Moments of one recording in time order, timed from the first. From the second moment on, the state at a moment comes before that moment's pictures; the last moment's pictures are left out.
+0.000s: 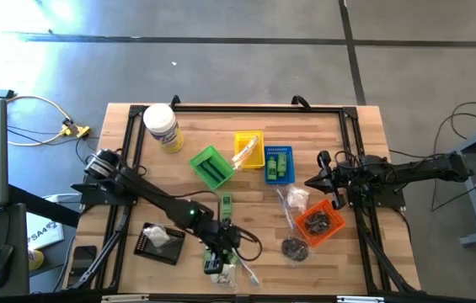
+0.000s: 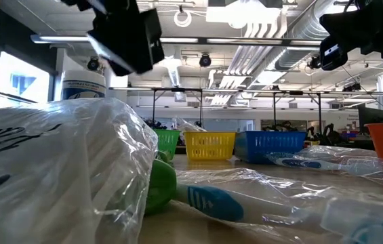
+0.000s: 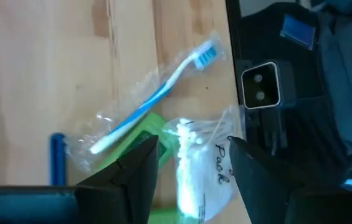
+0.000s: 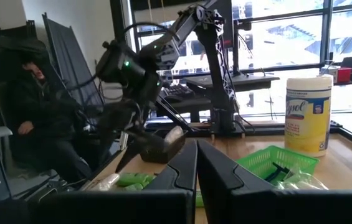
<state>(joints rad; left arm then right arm) -0.46 1.84 1.33 -0.34 0.18 -0.52 0.08 0.36 0.05 0.45 -0.11 0.11</state>
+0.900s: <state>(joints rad) -0.52 1.92 1.33 -0.30 0.09 -0.53 0.08 0.36 0.05 0.45 -0.11 0.11</state>
